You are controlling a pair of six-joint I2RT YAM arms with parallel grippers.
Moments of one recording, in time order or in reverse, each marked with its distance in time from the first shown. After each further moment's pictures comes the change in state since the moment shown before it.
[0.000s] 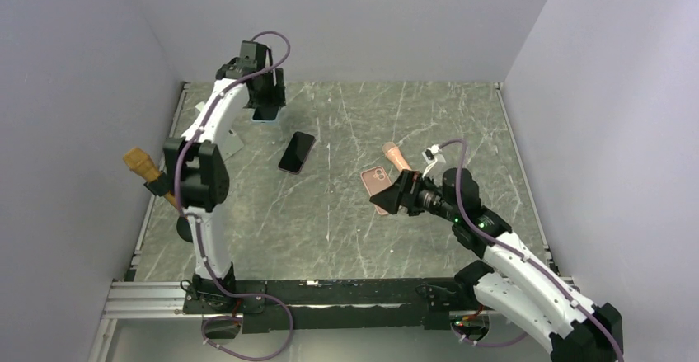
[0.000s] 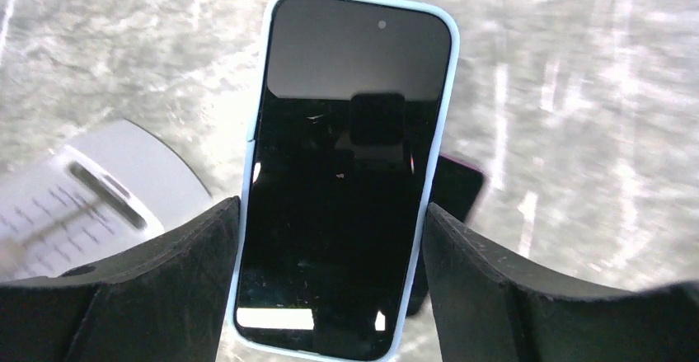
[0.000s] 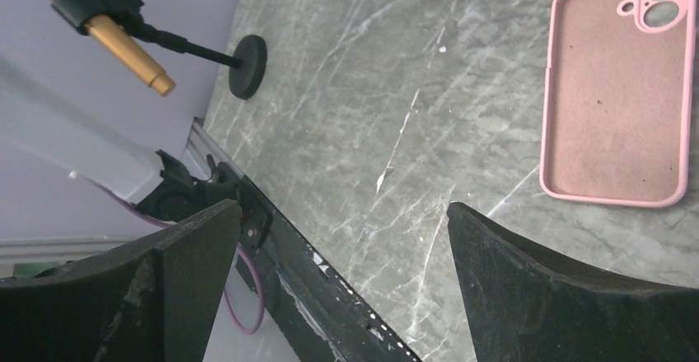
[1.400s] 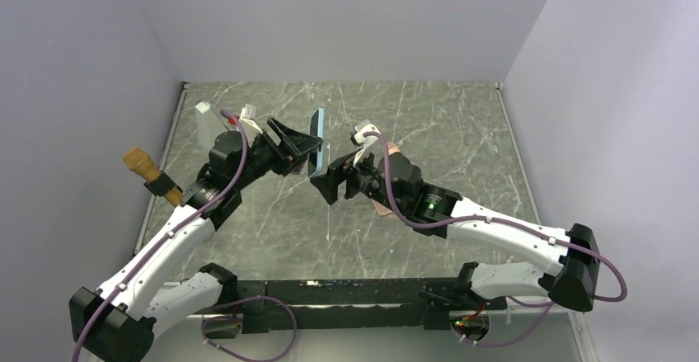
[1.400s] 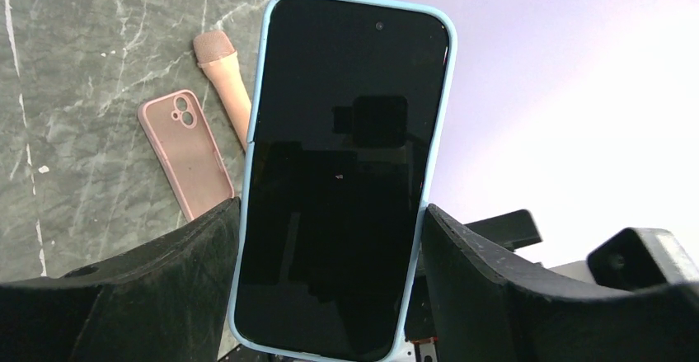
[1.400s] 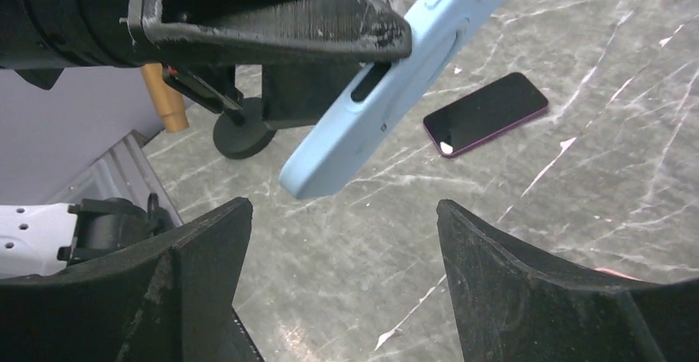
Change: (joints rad) left arm -0.306 -1.171 -1.189 0.738 0.340 -0.962; right arm 0.536 0.453 0.454 0.185 0.529 -0.412
